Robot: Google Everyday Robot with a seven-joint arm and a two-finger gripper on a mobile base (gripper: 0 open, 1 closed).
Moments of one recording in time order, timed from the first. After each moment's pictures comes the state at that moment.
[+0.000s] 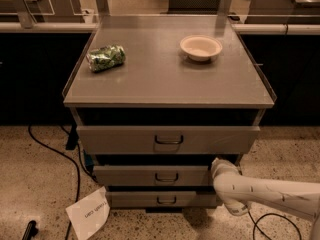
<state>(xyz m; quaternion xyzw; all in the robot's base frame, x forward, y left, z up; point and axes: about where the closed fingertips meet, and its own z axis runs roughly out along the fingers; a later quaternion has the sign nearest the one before) 0.629 -0.274 0.441 0.20 0.85 0.02 0.48</state>
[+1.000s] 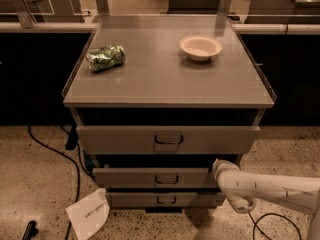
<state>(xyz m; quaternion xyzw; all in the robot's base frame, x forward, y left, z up) 0.622 -0.265 0.439 0.16 0.88 0.02 0.44</state>
